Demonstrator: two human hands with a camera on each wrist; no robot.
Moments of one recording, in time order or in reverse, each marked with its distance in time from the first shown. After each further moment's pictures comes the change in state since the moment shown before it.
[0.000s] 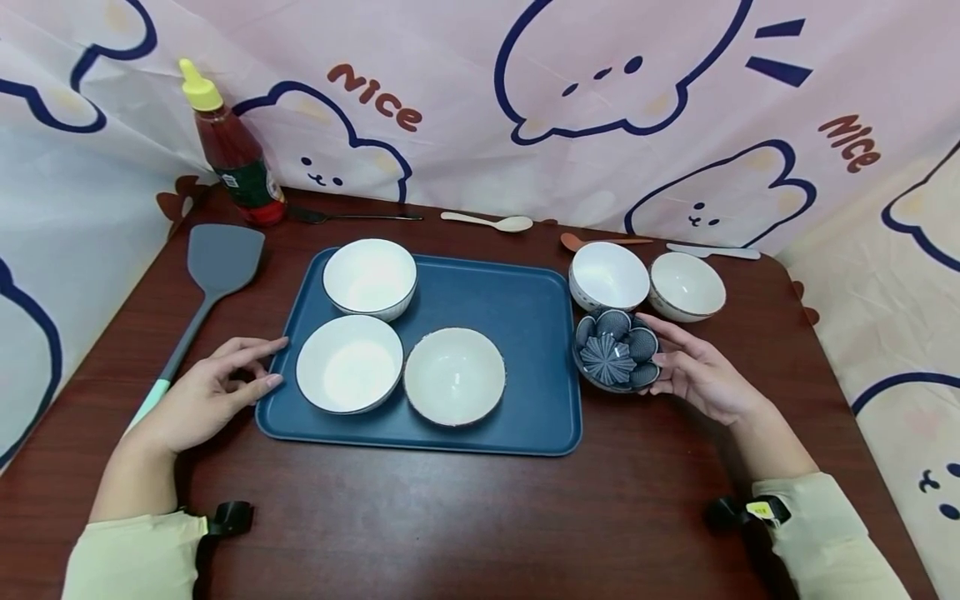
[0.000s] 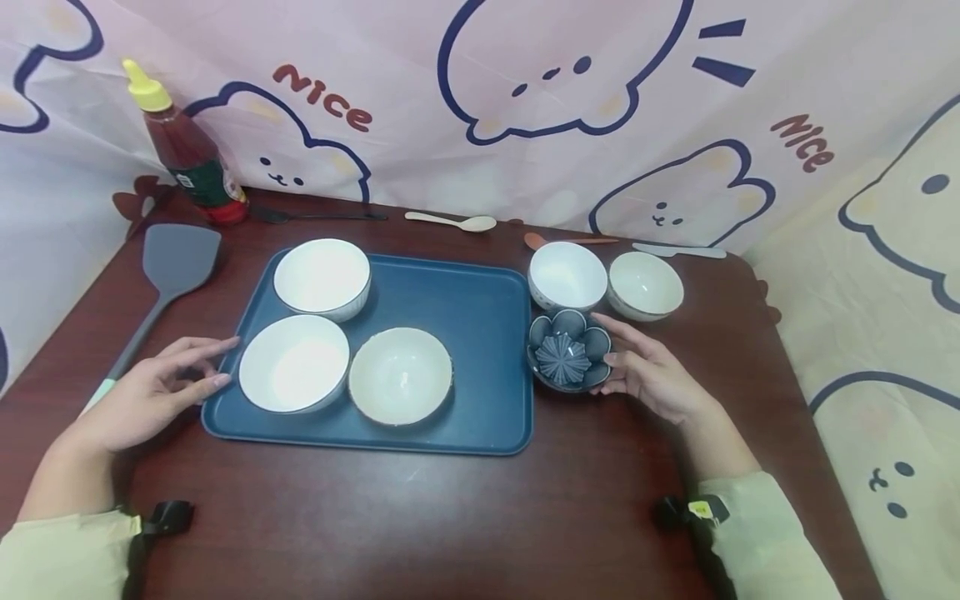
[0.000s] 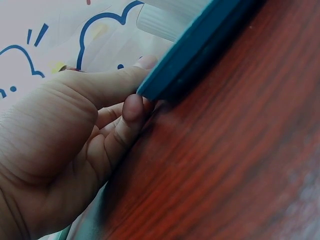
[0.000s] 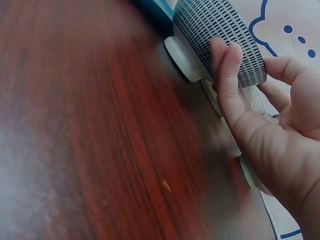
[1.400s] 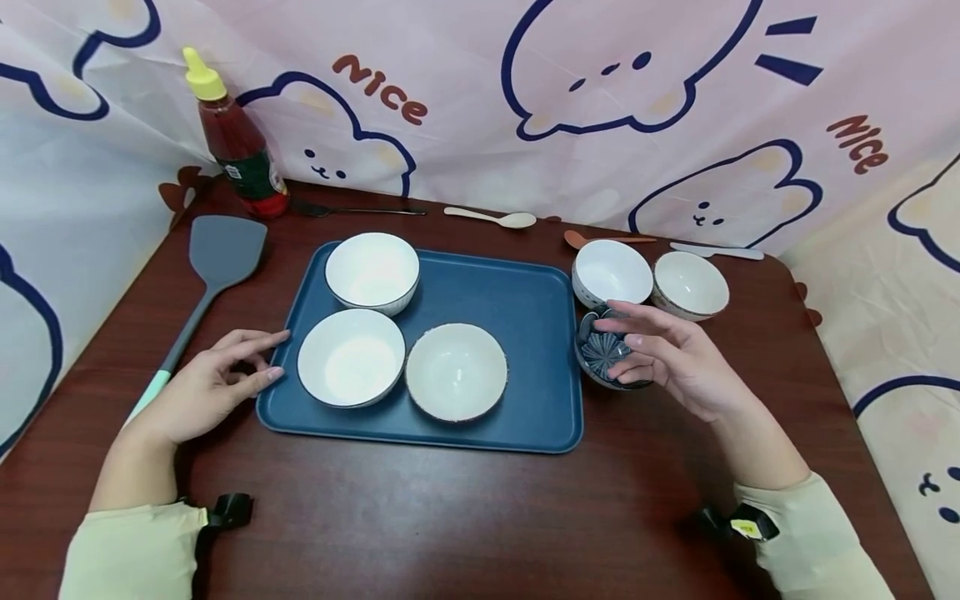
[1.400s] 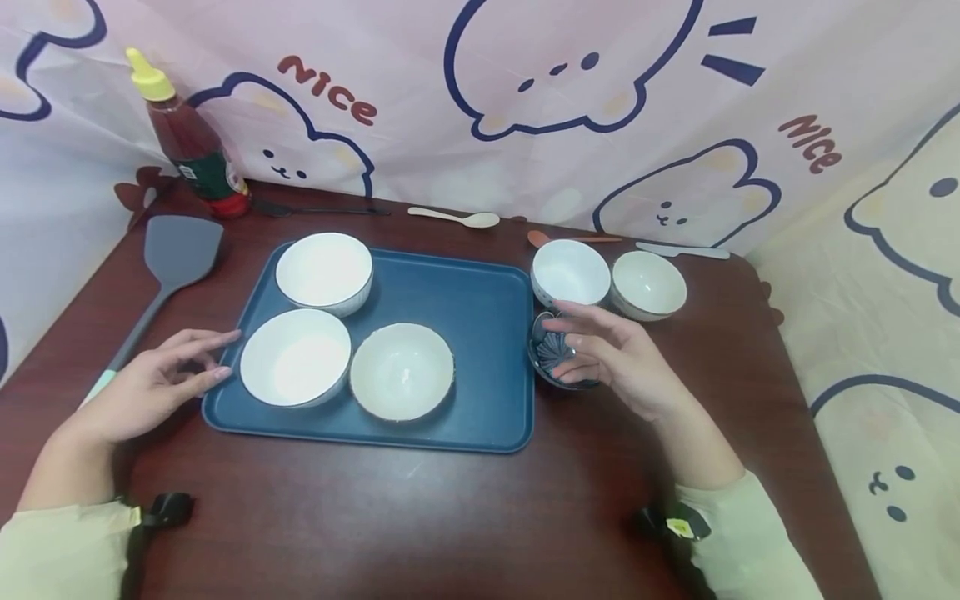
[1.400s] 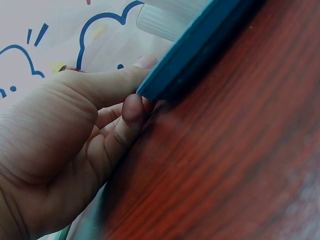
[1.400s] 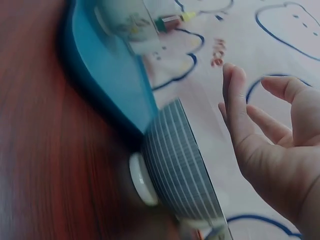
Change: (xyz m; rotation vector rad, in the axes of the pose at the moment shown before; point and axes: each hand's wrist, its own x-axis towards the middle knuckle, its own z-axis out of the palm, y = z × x) left_hand 0.000 0.000 0.000 0.005 -0.003 -0.011; right_hand 0.028 -0.043 0.079 -0.214 0.108 -0.030
